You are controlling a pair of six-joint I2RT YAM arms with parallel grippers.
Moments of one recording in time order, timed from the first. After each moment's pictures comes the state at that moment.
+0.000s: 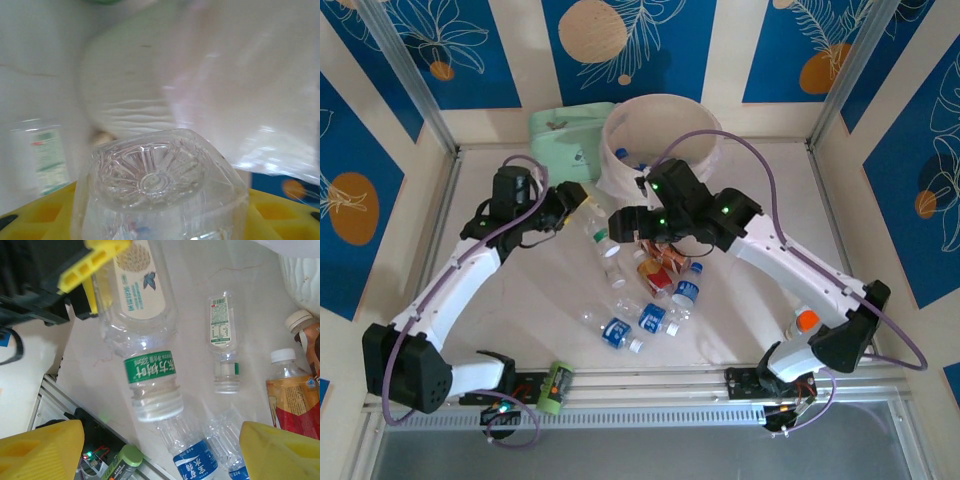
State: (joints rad) left arm -0.30 1.25 1.06 -0.32 0.47 -0.99; right arm 0.85 1.46 1.59 -0.92 -0.15 0.66
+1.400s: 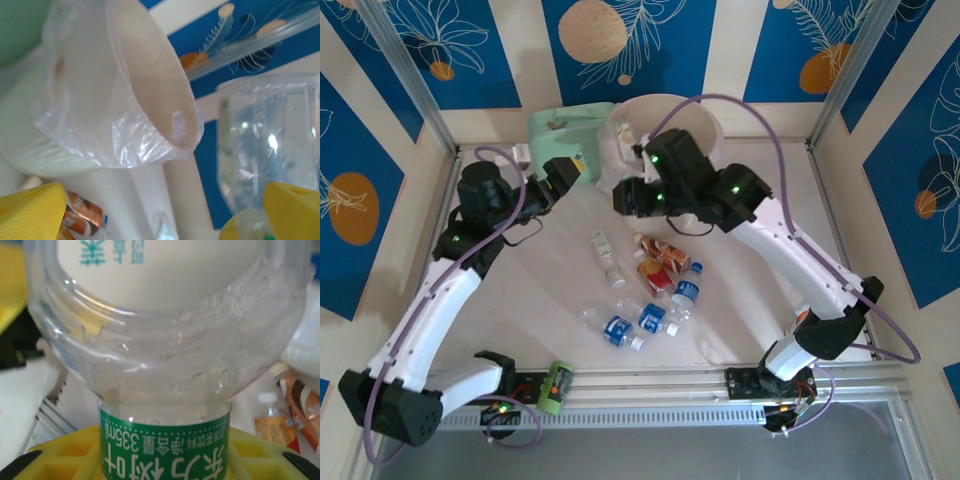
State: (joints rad) left arm -0.30 1.06 1.12 -0.27 0.44 -0.93; right arm 0.84 1.57 1.96 -1.07 -0.02 0.60
